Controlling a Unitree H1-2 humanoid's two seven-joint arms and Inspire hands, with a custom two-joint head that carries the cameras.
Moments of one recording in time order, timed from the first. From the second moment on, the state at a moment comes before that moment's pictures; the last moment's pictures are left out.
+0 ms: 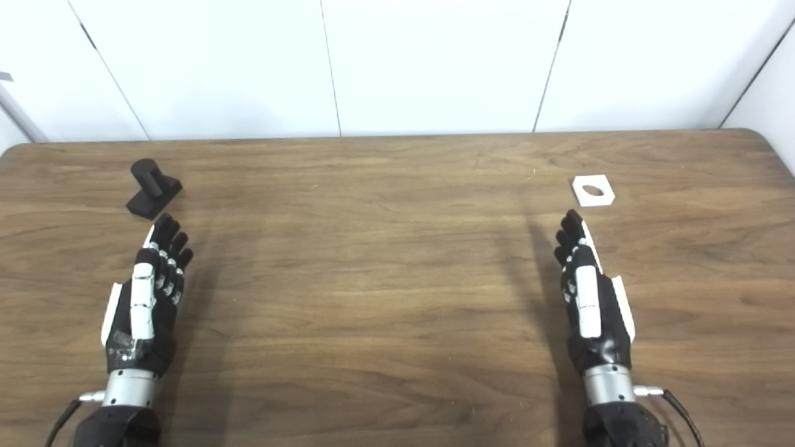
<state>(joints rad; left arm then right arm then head) 0.12 0.09 0.13 -0.12 -0.22 -0.13 -0.09 0.15 -0.08 -0.12 -0.18 0.12 -0.07 0.05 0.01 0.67</state>
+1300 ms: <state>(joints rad) 0.12 0.05 0.11 -0.12 -0.12 -0.18 -0.08 0.15 -0.11 -0.13 -0.15 0.17 -0.13 0.08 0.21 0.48</state>
